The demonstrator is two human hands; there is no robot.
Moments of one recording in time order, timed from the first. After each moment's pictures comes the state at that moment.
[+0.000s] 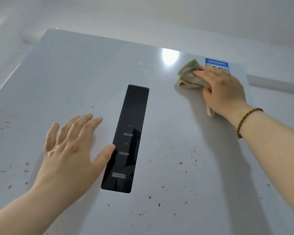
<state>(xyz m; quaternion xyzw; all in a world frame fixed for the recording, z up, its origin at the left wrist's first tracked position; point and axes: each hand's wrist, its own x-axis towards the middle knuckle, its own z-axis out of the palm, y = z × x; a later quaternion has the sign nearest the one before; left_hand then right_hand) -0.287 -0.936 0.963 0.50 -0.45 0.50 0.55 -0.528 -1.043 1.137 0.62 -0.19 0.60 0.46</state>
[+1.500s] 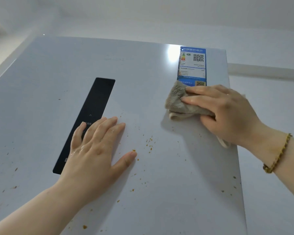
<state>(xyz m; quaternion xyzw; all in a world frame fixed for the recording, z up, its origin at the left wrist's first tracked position) -0.387 -0.994 0.959 0.54 -0.46 0.53 0.46 -0.605 -1.089 1.085 0.67 -0.02 0.53 0.52</state>
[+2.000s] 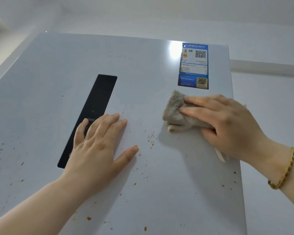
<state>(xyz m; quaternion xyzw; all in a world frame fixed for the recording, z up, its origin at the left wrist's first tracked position) -0.389 -0.992 0.959 0.53 -0.47 0.54 0.47 -0.604 -1.093 1.057 0.66 0.03 0.54 0.53</state>
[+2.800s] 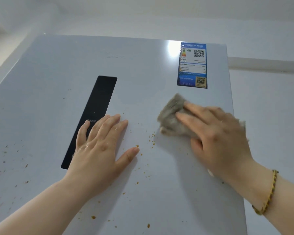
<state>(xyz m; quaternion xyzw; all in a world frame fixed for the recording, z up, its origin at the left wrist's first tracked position) -0.388 -0.991 0.958 0.54 -0.48 0.52 0.46 -0.582 -1.094 1.022 0.60 -0.01 0.61 0.52</state>
